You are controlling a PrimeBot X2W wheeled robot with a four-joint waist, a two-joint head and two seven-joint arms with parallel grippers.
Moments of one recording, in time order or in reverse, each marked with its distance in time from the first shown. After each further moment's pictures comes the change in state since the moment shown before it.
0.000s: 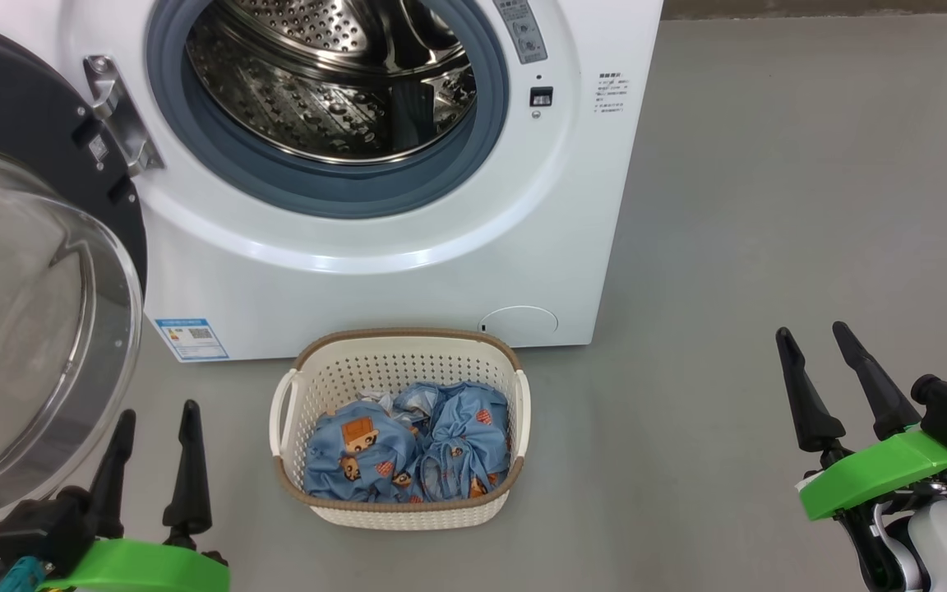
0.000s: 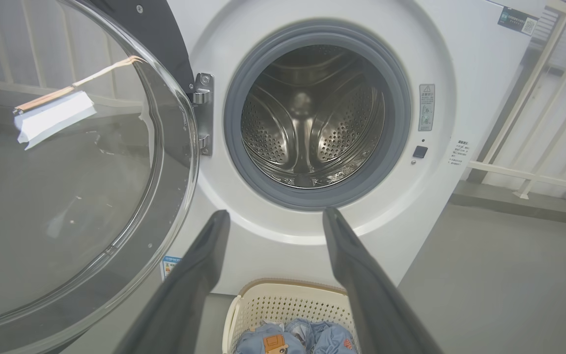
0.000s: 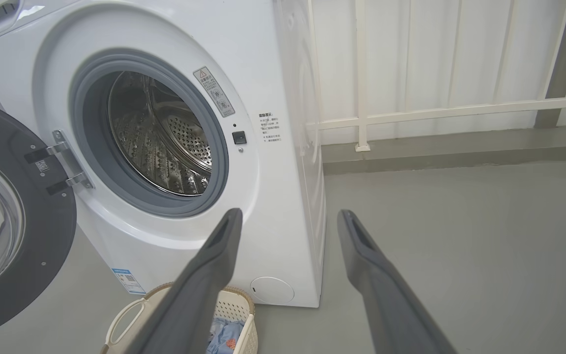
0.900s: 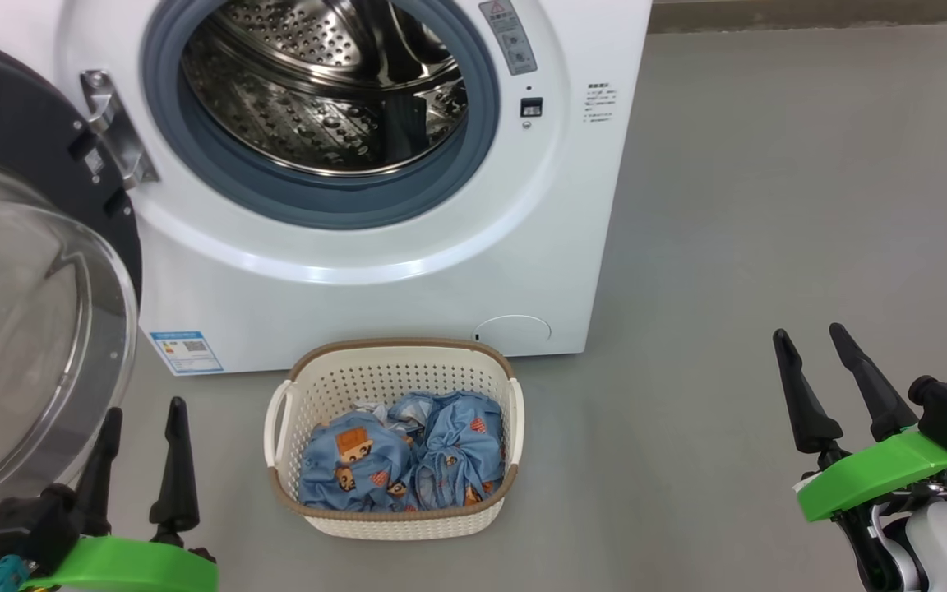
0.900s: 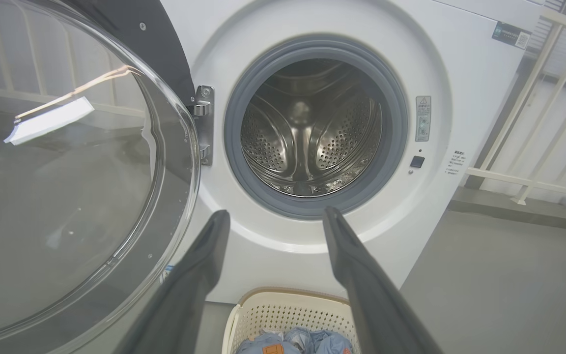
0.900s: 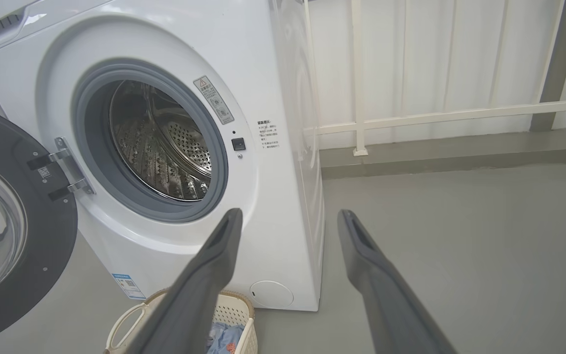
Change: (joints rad) left arm 0.000 0.027 -0.002 -0.011 -0.028 0.028 0.003; right arm 0.000 0.000 0.007 0.001 0.014 0.000 0.000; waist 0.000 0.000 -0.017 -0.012
